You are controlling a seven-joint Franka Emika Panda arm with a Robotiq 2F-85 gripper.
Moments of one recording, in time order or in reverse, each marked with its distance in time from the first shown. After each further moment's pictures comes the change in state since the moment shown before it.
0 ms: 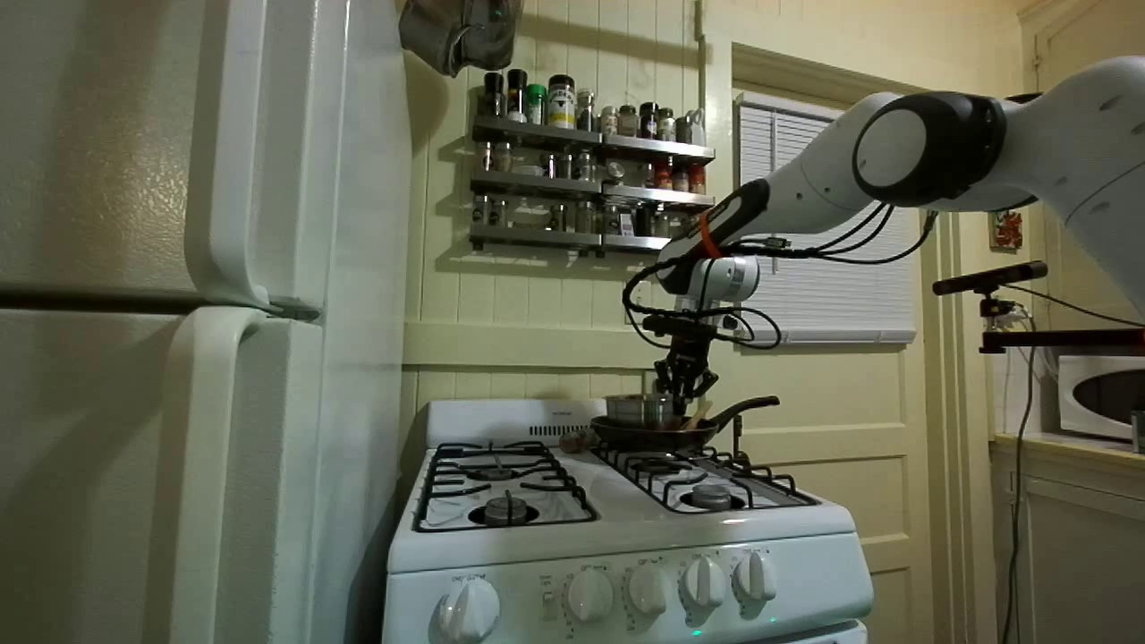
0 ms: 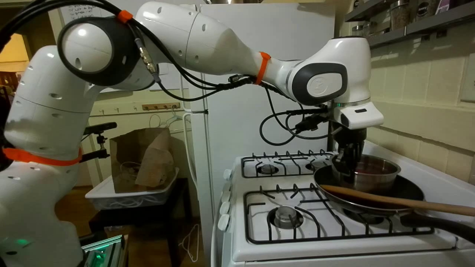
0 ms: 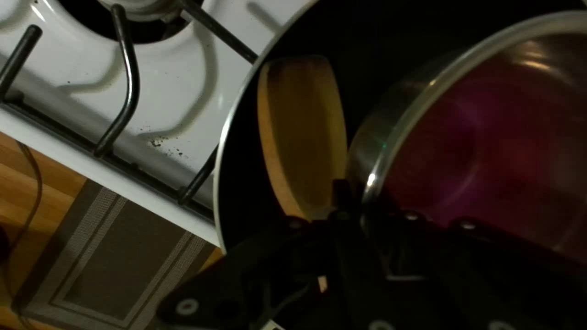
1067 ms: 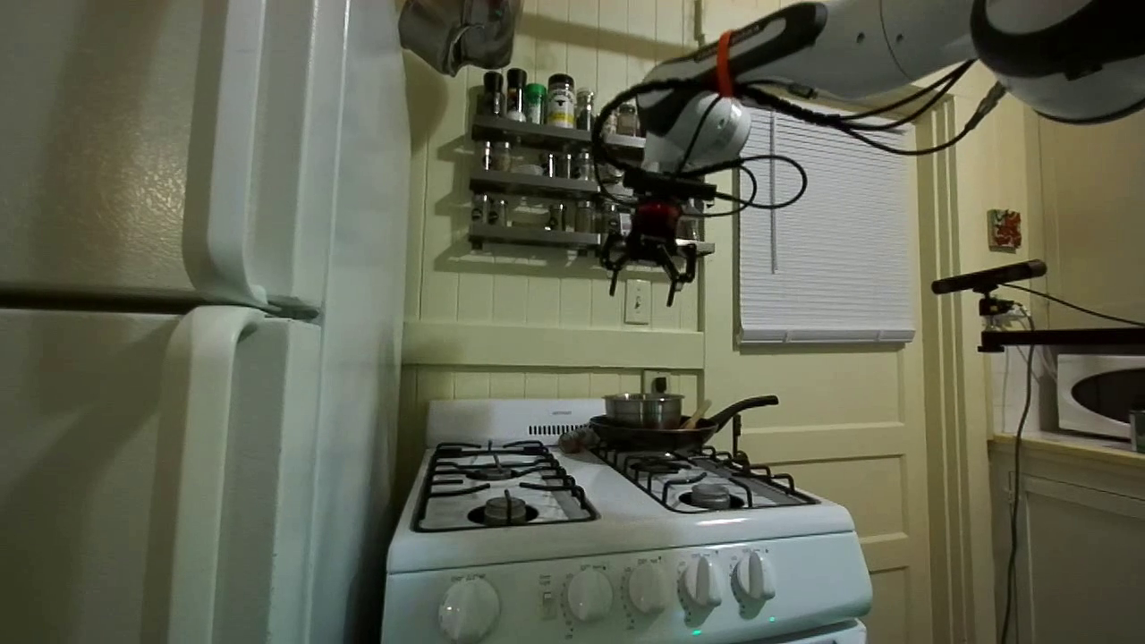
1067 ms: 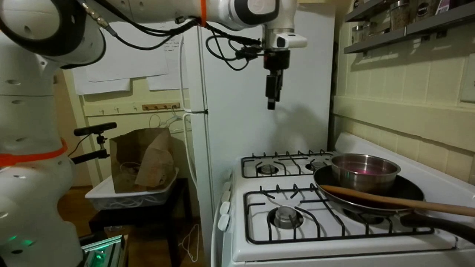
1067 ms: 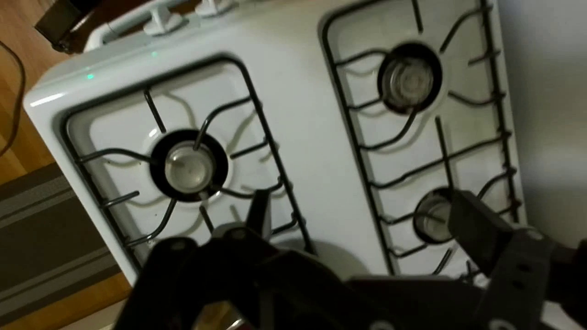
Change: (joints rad) arm 0.119 -0.361 0.151 0.003 0.000 -0.476 -0.226
